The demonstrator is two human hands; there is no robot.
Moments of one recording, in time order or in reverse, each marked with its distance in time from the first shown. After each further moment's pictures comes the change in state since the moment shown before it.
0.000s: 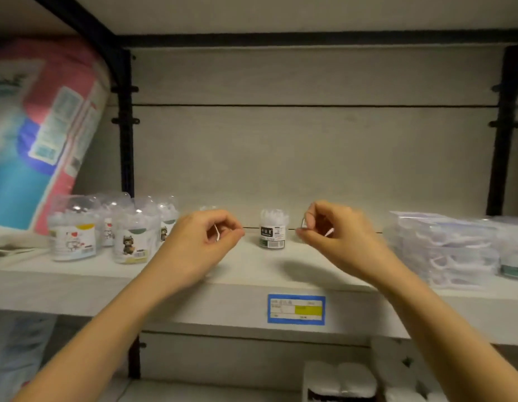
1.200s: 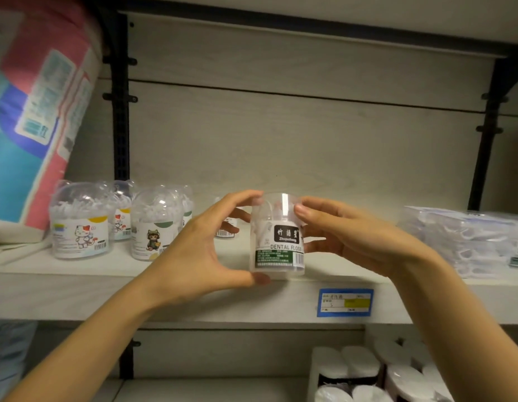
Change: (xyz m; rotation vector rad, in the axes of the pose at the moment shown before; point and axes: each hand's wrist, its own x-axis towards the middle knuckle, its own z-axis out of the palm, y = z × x) left_hand -0.019 -0.038 -0.045 -0.168 -0.215 0.209; right_hand 0.014 -0.058 0.024 0.634 -0.442 0.302
